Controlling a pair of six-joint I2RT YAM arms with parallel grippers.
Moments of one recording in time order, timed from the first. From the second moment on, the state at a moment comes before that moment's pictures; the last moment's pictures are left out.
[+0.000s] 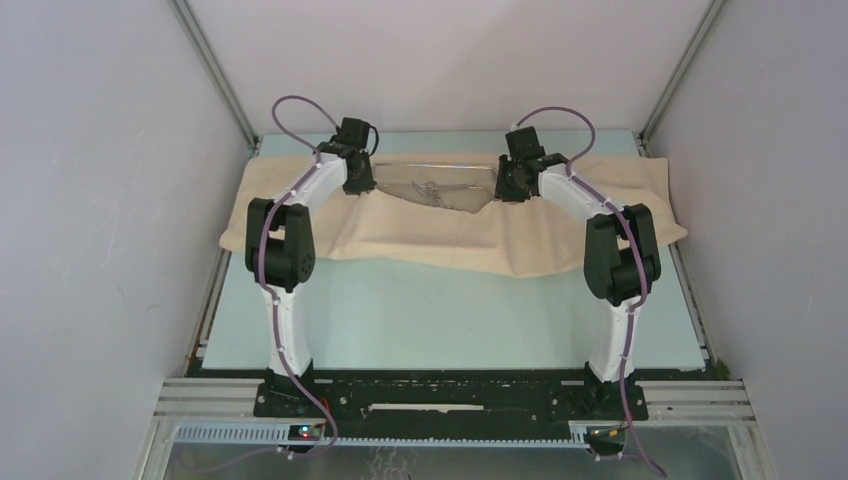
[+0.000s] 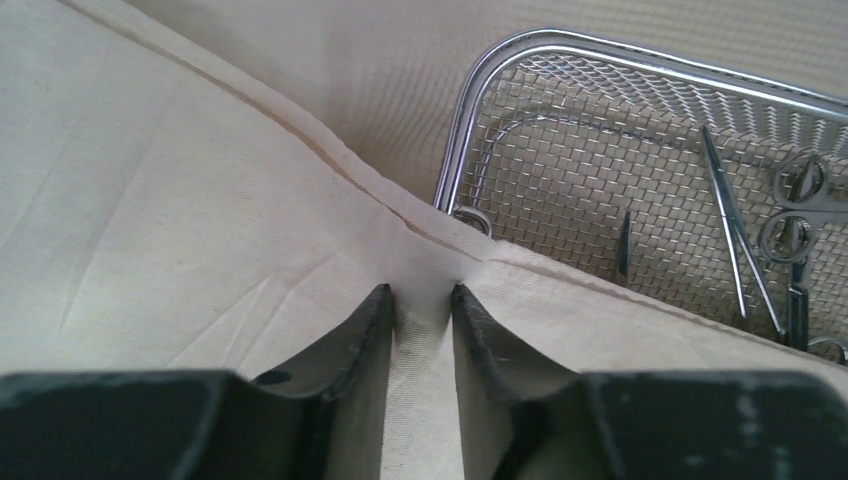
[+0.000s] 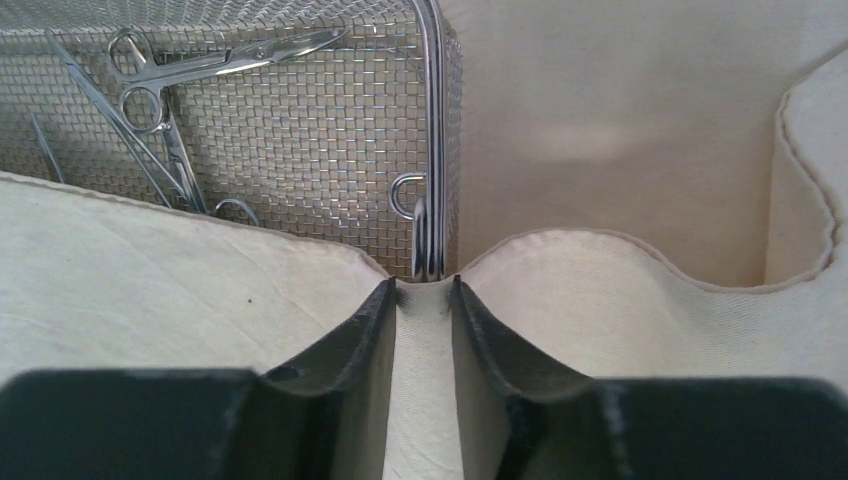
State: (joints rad) left arm -0.23 2.12 1.78 -0.65 -0.19 -0.37; right arm 0.32 2.01 1.61 -0.51 0.01 0.42
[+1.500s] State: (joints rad) left arm -0.23 2.04 1.76 -0.63 -0.19 -0.32; right arm 0.34 1.92 1.57 -0.51 0.03 0.41
